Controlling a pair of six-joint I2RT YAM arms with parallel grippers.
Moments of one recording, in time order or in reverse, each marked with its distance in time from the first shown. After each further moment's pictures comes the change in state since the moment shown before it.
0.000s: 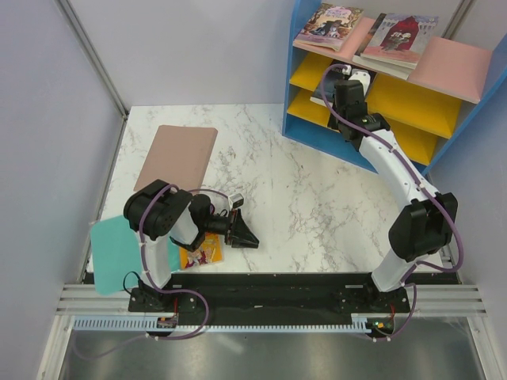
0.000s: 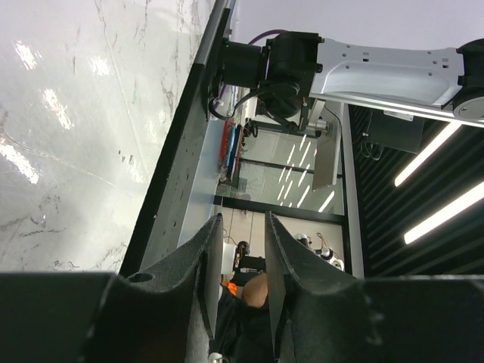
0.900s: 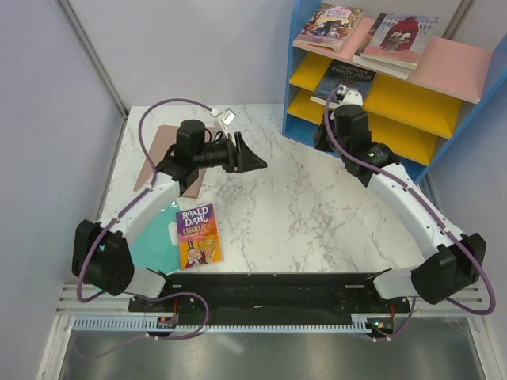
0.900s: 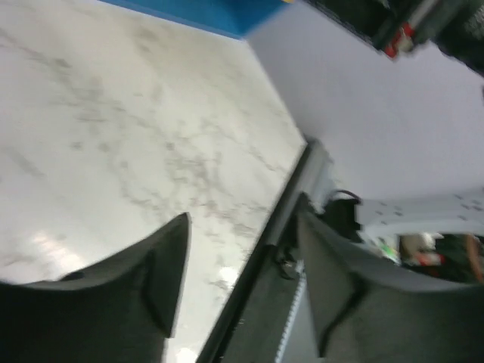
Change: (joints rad) left arm 0.040 -0.519 0.725 -1.246 -0.421 0.719; right arm 0.117 -0.312 -0.271 0.106 -0.212 0.109
